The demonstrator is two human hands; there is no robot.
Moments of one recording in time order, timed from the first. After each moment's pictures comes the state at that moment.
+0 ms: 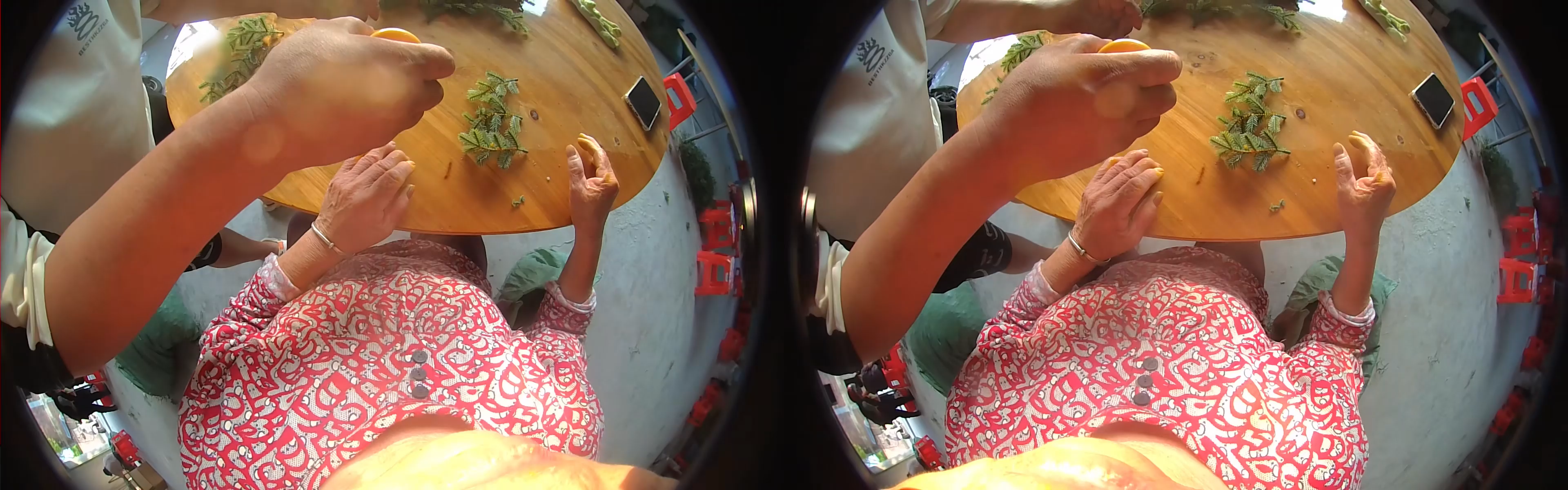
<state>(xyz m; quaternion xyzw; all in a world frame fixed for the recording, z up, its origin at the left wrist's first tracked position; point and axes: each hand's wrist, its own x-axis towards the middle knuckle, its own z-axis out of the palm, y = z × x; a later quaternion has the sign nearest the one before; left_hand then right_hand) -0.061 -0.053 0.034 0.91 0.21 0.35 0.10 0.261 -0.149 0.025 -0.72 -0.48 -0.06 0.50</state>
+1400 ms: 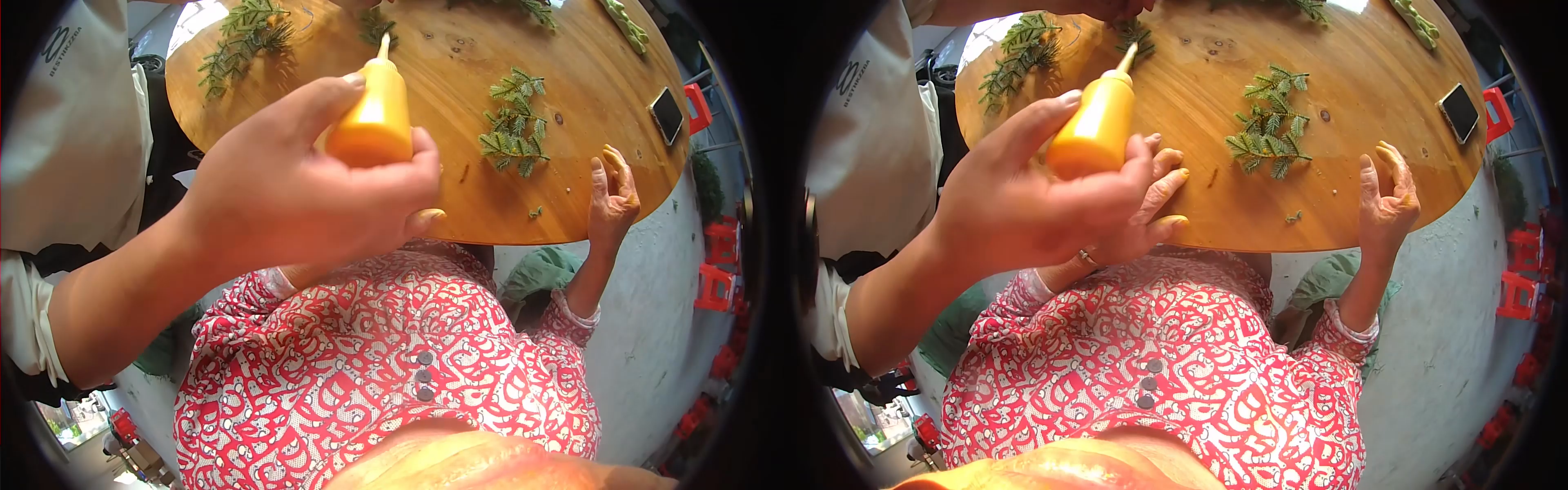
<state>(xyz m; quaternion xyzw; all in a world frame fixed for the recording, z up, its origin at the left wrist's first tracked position) -0.079 -0.048 0.188 0.71 -0.12 -0.12 -0.68 0.255 -0.160 0.036 -0.71 -0.46 -0.02 0.53</state>
